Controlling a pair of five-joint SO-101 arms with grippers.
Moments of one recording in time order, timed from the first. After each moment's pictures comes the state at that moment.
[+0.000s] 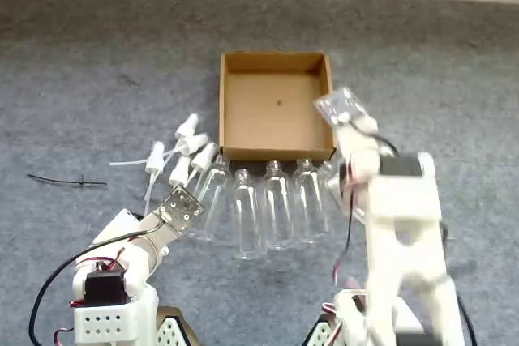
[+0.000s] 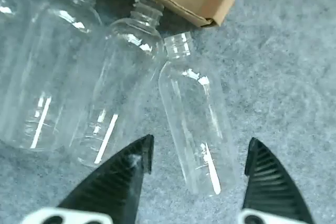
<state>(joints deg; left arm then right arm) -10.8 -104.7 96.0 77.1 -42.4 -2.9 -25.4 34.0 73.8 33.9</state>
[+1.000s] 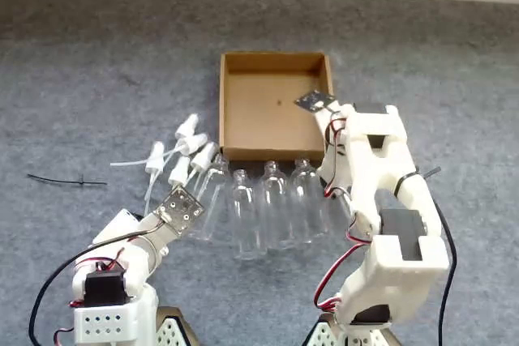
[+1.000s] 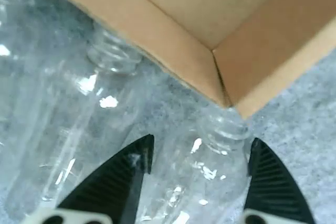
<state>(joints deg) -10.9 -104.7 96.0 77.1 -42.8 -2.8 11.8 16.8 70.9 40.6</state>
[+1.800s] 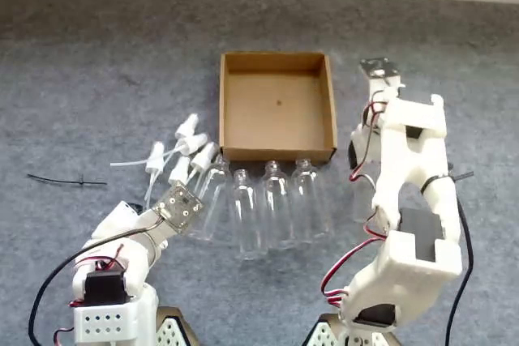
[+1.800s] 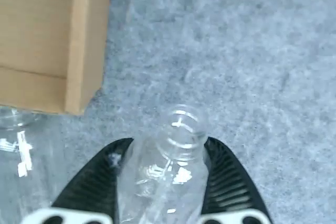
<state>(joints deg) -10.9 -104.2 95.9 69.9 -43.6 6.7 10.4 6.5 70.9 22.8</state>
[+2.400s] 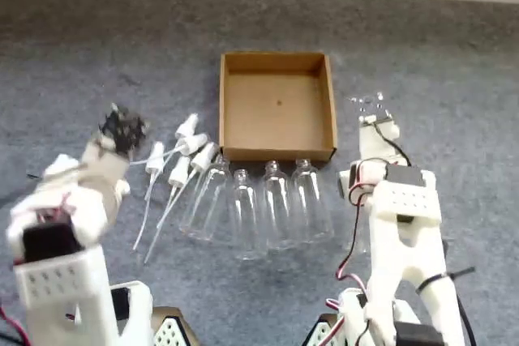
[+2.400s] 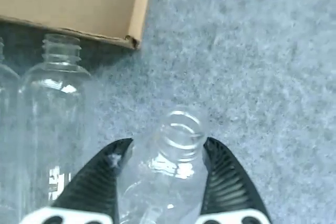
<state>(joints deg) -19.5 -62.7 47.3 76.6 -34.9 2.9 -30.9 51.3 51.5 22.3</state>
